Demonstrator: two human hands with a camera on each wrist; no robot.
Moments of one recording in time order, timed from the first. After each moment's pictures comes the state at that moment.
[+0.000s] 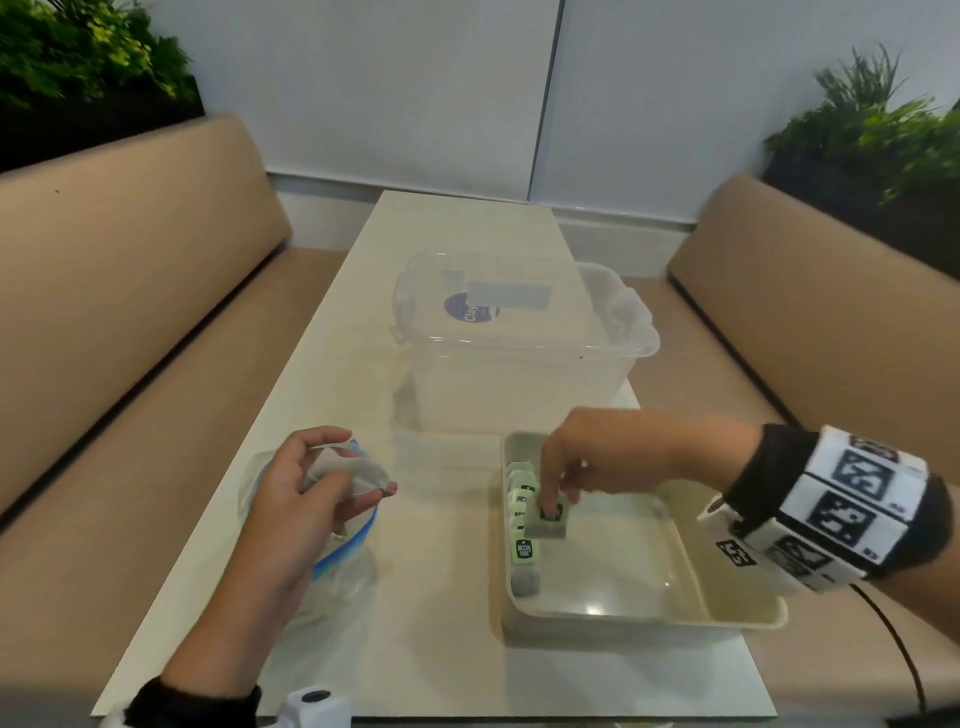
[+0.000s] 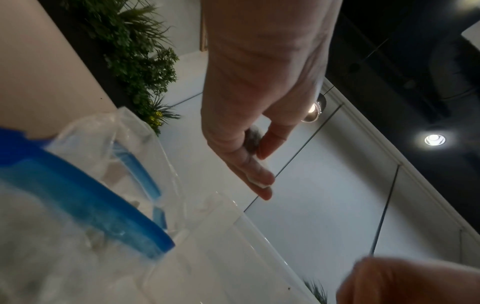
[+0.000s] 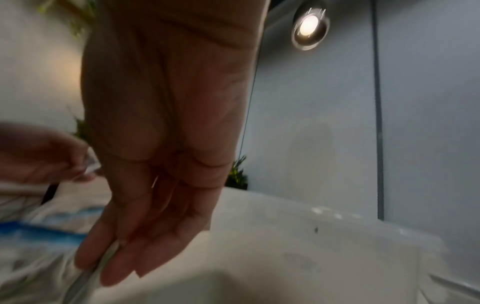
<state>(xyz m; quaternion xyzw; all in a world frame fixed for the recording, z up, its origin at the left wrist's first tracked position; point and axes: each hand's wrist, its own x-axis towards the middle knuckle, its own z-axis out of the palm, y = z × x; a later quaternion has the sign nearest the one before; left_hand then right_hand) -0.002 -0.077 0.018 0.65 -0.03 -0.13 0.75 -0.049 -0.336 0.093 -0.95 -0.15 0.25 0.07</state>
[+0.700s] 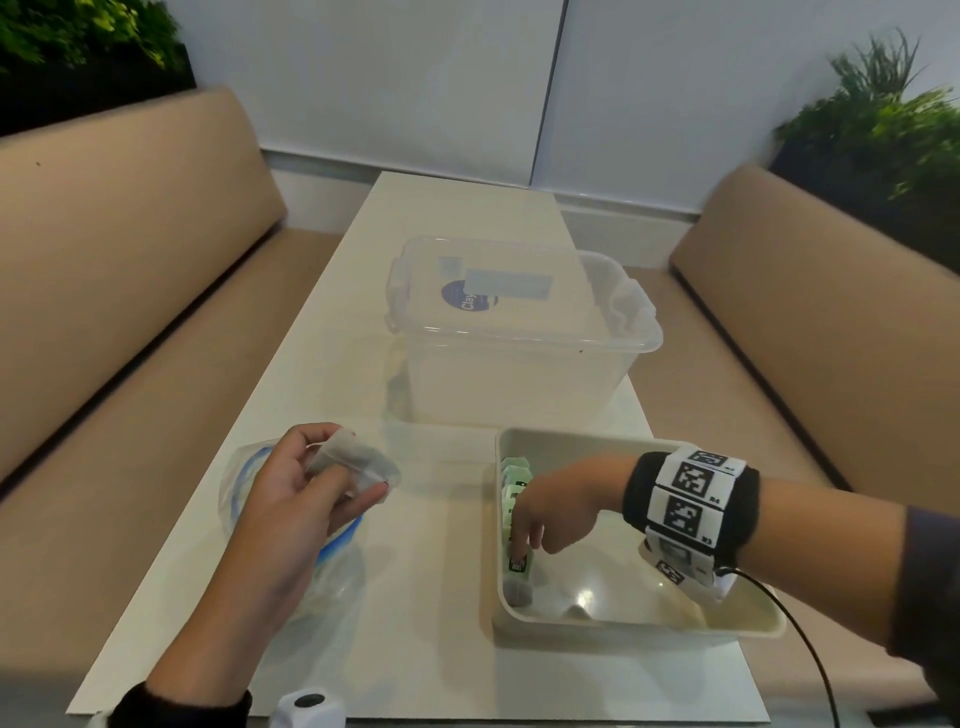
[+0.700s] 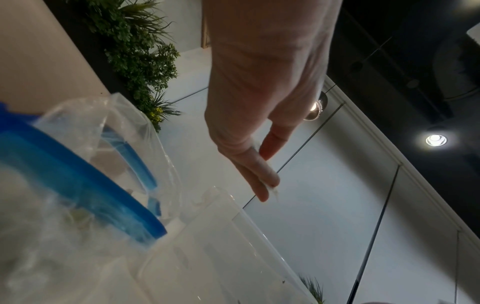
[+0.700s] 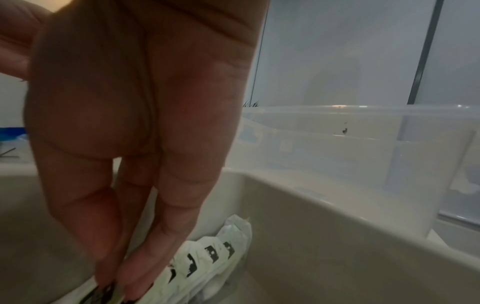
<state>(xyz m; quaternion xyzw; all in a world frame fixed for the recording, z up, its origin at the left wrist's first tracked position) -0.003 -0.086 0.016 0.63 -0.02 -0.15 0.76 -0.021 -0.322 0.015 -0.87 -0.17 0.46 -0.05</state>
